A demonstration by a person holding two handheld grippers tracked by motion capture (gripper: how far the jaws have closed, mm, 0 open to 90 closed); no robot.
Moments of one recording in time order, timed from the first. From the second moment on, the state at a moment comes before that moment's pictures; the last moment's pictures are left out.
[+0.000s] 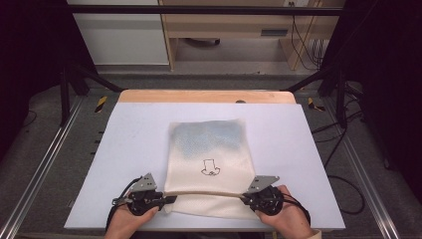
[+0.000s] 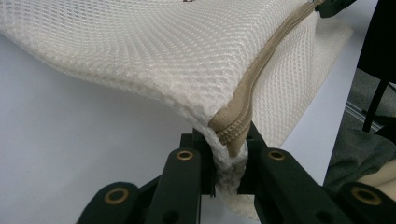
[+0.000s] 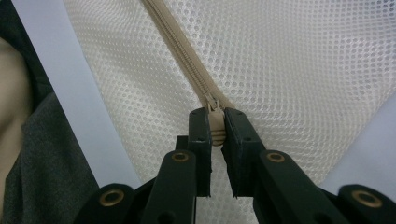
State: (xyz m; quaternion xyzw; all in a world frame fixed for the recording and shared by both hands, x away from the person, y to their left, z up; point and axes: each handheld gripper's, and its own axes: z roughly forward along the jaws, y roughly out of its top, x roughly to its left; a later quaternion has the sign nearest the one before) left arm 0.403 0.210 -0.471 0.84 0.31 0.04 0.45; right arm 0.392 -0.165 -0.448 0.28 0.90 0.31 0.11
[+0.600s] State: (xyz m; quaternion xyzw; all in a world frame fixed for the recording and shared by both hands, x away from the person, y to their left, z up) left arm 0.405 0.214 -0.467 0.84 0.31 0.05 0.44; right arm 0.390 -0.160 -0.450 0.27 0.90 0.31 0.11
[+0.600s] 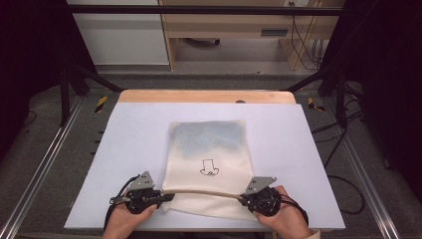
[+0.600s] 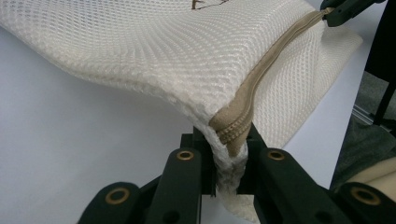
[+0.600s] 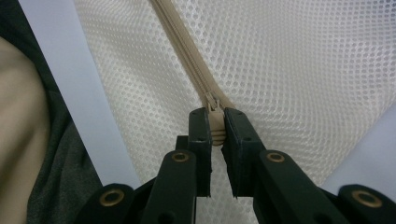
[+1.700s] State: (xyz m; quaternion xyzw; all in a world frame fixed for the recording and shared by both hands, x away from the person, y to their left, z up) left arm 0.403 0.217 -0.466 0.84 0.31 0.05 0.45; right arm 0.390 -0.169 -0.449 0.29 0.90 0.31 0.11
